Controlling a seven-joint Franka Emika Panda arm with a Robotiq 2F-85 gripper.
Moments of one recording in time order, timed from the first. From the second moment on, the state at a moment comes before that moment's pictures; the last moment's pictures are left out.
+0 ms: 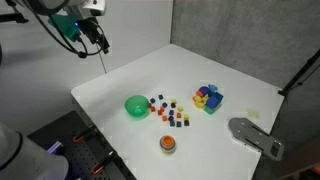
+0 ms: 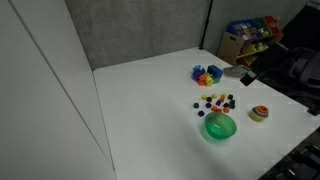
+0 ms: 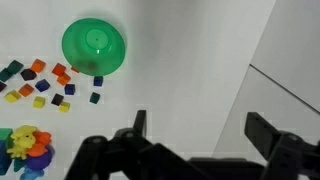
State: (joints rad) arm 0.22 -0.50 0.18 -2.61 0.30 2.40 0.16
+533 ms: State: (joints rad) arm 0.21 -0.49 0.18 -2.61 0.29 2.40 0.16
